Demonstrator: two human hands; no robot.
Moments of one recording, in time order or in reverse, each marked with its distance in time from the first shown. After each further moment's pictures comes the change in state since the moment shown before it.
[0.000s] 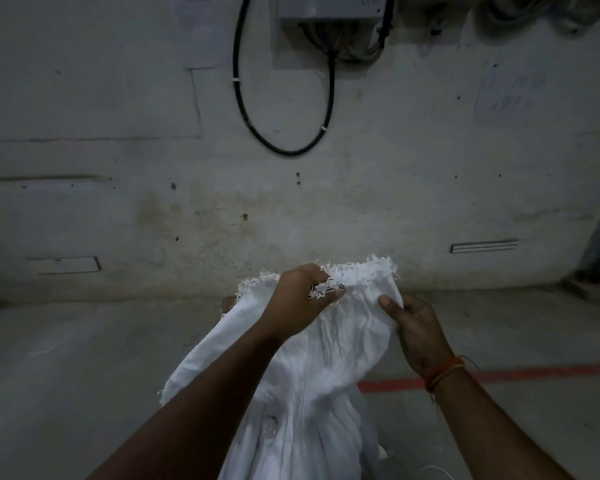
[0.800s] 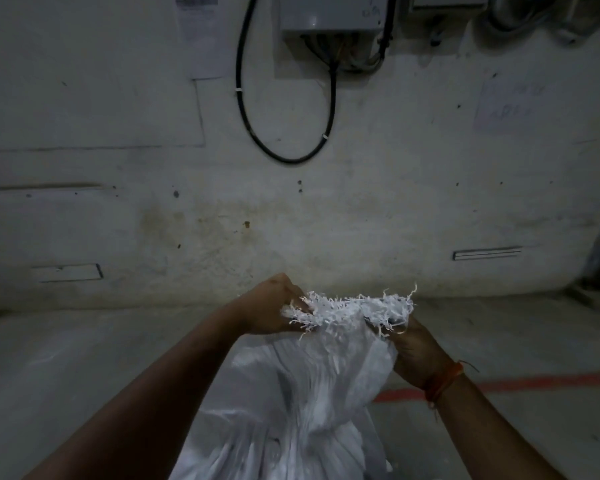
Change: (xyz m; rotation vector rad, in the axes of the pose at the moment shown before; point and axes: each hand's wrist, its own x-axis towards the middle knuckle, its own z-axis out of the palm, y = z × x) left_hand 0.010 -0.050 -0.051 0.296 -0.464 0.195; right_hand -0.006 -0.010 0.021 0.314 -0.335 0.108
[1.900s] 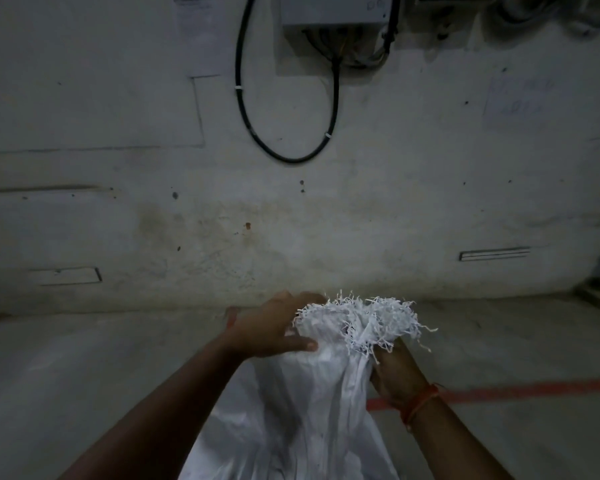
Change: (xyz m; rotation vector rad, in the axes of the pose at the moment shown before) left_hand 0.004 -0.025 0.027 -0.100 -0.065 -0.162; right_hand 0.015 0.043 0.006 -0.381 0.365 0.236
